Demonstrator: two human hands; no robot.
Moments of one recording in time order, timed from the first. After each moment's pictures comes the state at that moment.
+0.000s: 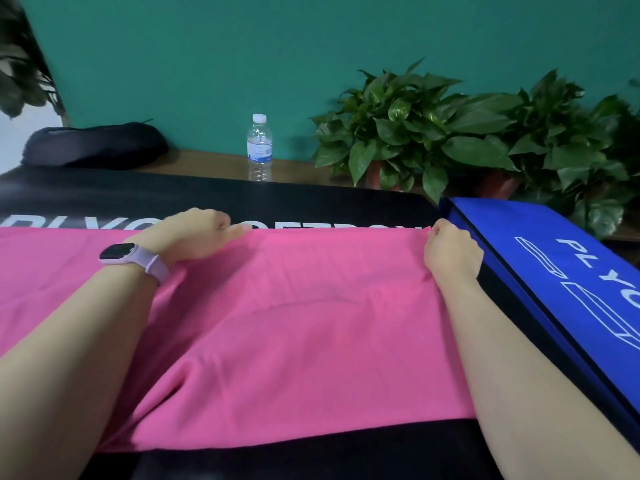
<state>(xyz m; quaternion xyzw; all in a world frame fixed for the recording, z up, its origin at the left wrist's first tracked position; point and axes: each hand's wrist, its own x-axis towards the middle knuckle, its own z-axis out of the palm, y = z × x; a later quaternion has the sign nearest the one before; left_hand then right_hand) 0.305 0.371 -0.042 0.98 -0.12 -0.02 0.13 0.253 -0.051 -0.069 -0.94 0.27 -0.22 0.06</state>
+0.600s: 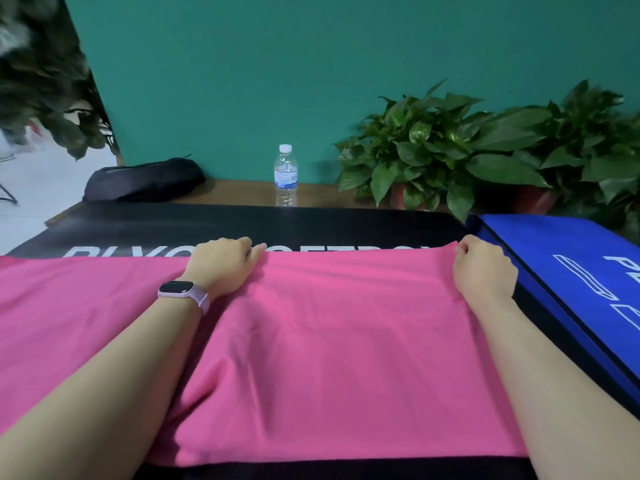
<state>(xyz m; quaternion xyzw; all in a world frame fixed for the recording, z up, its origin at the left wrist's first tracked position) 0.301 0.366 -0.066 0.98 -0.10 0.15 0.04 0.253 -0.057 -0.068 -0.93 0.24 -0.26 0.09</state>
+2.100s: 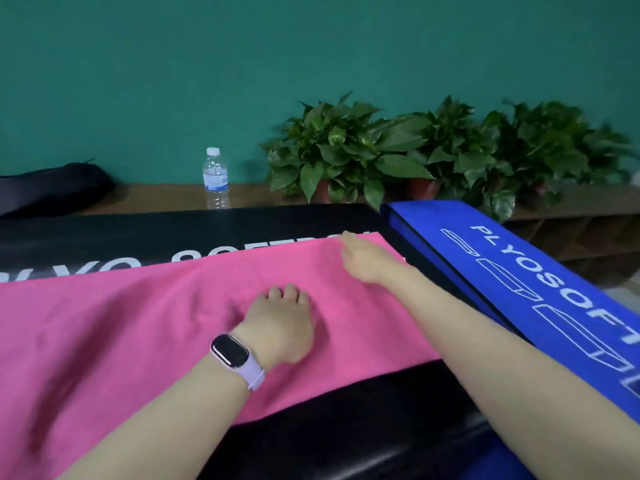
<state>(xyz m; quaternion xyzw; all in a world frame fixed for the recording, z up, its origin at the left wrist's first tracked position) 0.155 0.245 -0.040 0.95 -0.30 -0.07 -0.04 0.193 0.038 -0.018 -0.99 0.07 0.00 0.13</state>
